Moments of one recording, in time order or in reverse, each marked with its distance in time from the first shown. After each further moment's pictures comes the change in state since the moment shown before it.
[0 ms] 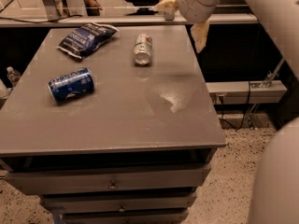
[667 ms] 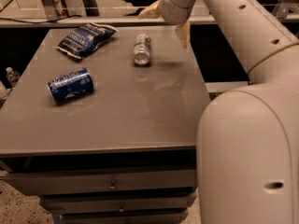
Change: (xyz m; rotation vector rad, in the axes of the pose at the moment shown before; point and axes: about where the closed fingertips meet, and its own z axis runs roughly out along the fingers) arm 0.007 -0.036 0.066 -0.049 -0.044 -0.194
